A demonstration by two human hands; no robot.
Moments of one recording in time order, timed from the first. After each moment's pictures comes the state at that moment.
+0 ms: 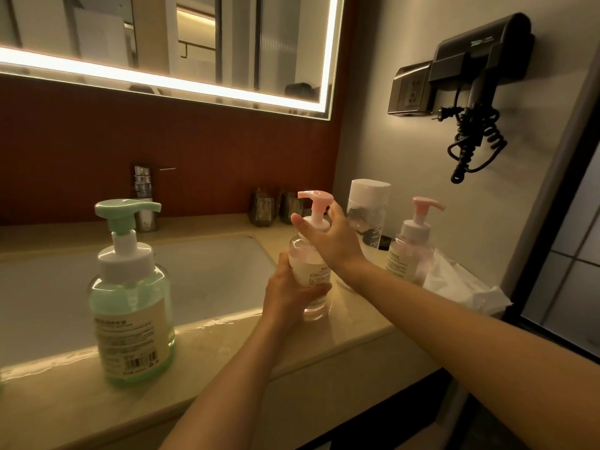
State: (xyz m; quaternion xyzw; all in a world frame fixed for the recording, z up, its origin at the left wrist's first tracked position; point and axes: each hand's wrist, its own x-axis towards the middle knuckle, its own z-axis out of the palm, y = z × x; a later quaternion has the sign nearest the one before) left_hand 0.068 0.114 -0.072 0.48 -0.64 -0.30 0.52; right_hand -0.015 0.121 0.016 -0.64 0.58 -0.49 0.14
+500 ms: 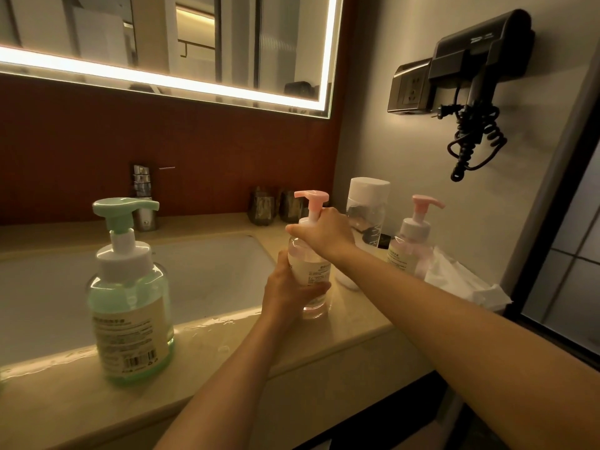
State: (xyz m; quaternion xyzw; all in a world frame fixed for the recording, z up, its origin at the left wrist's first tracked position) left_hand 0.068 0.115 -0.072 0.49 -0.64 -0.30 0.51; right_hand -0.008 0.113 0.026 -0.64 0.66 -0.39 0.07
